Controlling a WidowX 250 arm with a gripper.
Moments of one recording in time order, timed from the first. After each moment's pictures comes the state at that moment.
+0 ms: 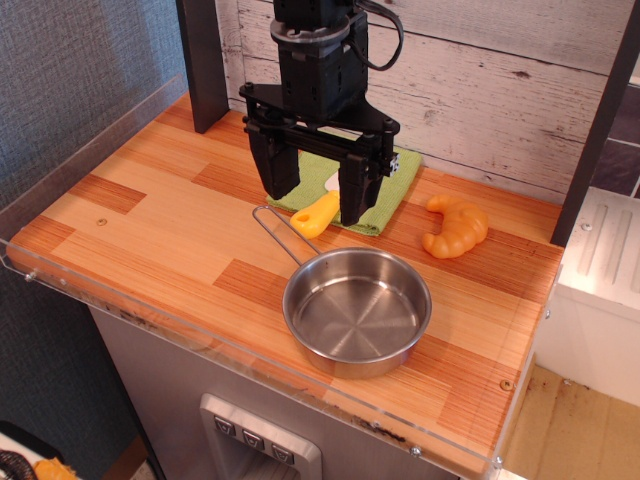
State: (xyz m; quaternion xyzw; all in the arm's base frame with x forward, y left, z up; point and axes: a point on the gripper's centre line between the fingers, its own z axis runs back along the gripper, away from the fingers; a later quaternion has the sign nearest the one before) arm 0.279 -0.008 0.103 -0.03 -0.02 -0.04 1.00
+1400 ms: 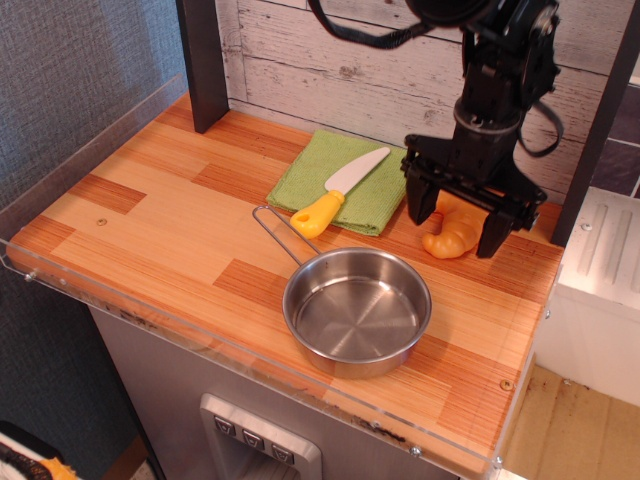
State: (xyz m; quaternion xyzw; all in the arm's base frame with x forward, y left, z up) arm 0.368 -0.080 0.029 0.03 -0.07 -0.08 0.99
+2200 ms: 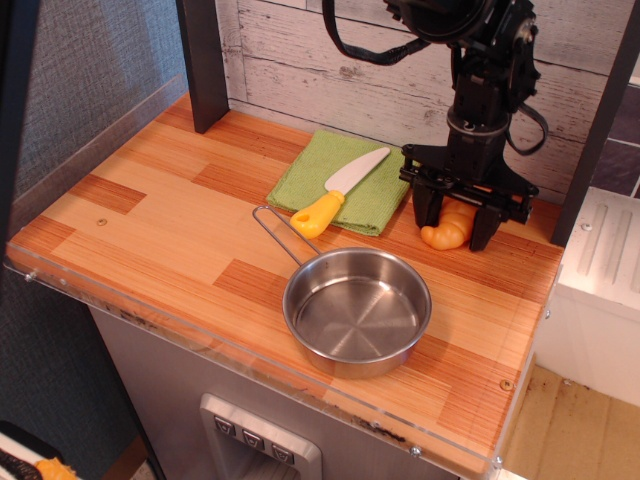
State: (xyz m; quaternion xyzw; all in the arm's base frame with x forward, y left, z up) arm 0.390 -0.070 0.007 0.01 -0.05 -0.03 1.00
